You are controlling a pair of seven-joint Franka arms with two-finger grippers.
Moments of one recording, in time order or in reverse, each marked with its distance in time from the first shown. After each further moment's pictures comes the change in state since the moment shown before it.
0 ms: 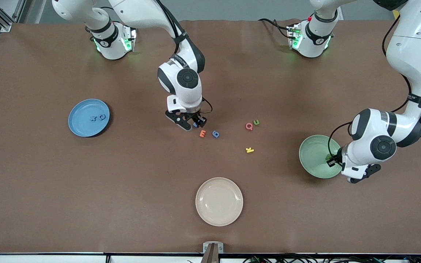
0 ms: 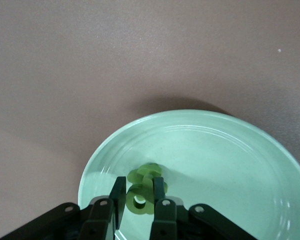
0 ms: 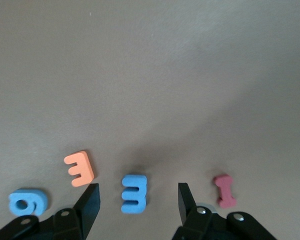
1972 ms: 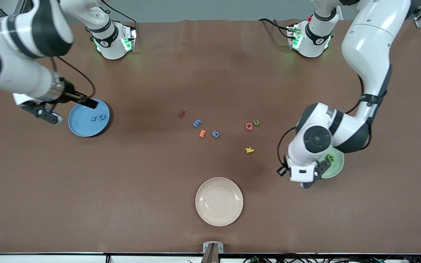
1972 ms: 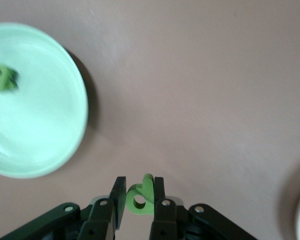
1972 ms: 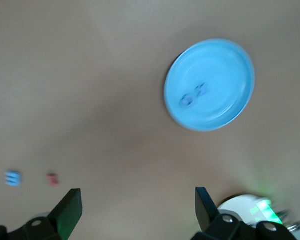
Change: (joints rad) left arm -0.349 0.042 0.001 0.299 -0.054 -0.134 -0.449; right arm -0.553 -0.605 -0.002 -0.077 -0.039 -0.721 -0.582
